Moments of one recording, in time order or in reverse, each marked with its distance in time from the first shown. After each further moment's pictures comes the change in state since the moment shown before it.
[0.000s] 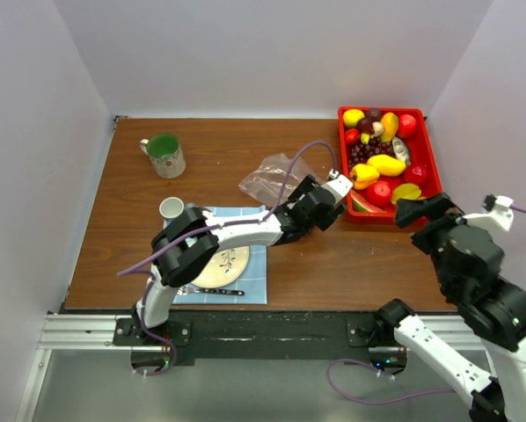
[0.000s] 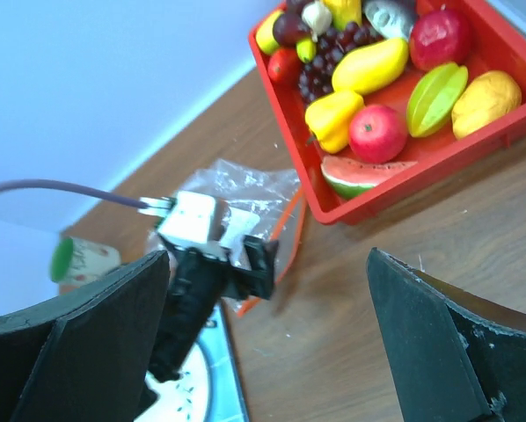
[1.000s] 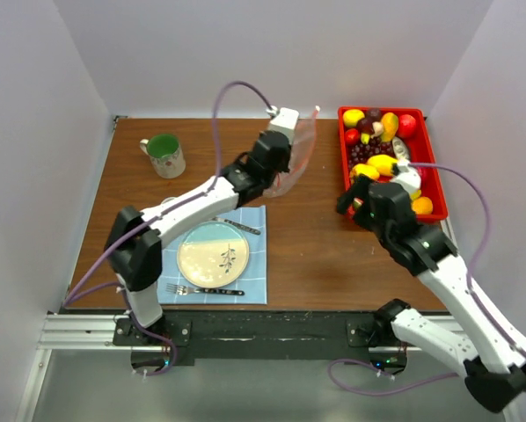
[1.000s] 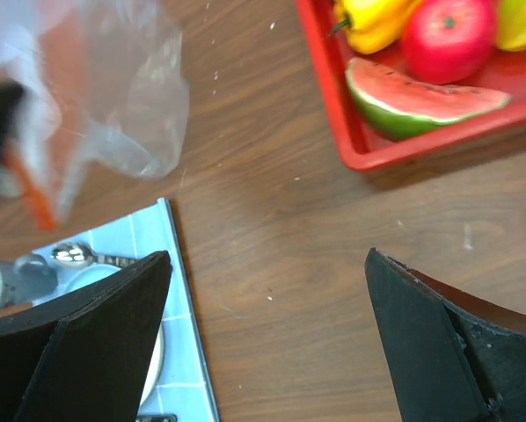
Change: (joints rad) left arm 0.222 -0.246 0.056 -0.140 0.024 -0.196; right arm -0.001 0.292 -0.222 0.258 -0.208 -0.052
